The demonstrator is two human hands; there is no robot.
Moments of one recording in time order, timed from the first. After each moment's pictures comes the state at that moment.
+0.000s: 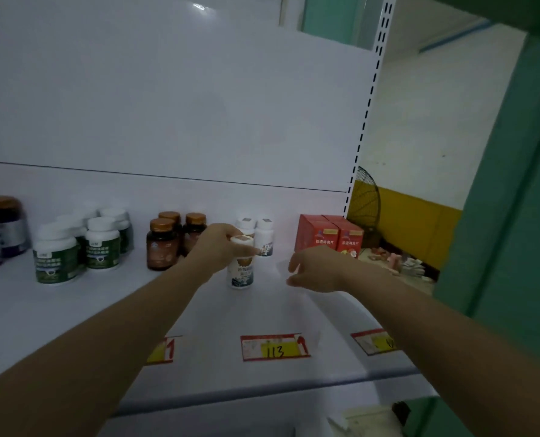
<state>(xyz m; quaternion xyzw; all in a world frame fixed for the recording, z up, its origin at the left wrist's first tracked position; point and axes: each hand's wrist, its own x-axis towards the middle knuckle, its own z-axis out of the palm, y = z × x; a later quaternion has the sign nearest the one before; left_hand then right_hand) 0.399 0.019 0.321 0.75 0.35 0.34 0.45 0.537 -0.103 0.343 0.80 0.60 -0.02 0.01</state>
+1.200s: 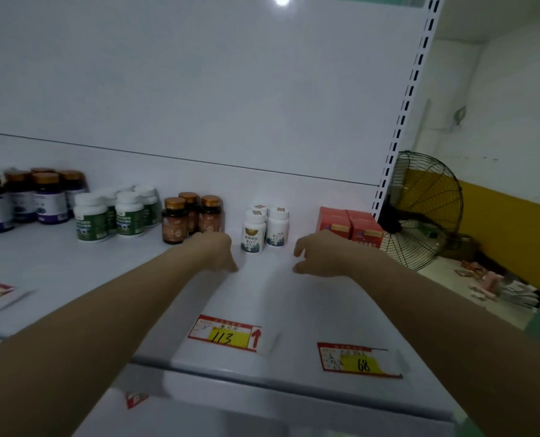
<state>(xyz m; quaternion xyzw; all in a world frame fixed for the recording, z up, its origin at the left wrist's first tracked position) 0.432 0.002 0.312 0.81 0.58 0.00 0.07 0.607 -0.089 0.350 0.70 0.72 0.00 0.06</state>
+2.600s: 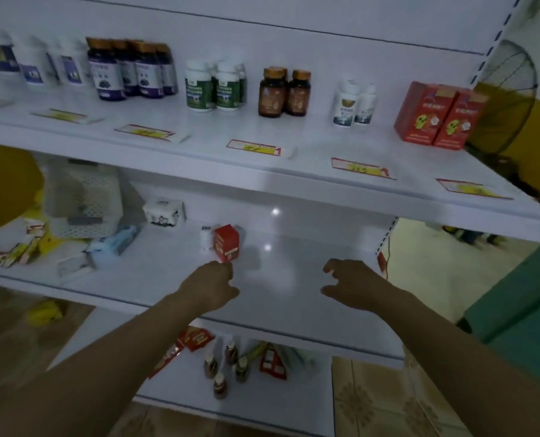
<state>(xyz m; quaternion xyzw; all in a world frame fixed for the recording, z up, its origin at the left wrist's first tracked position) 0.219 -0.160 0.100 0.79 0.57 -0.02 0.23 0.462 -0.222 0.133 0.74 0.63 -0.21 0.03</state>
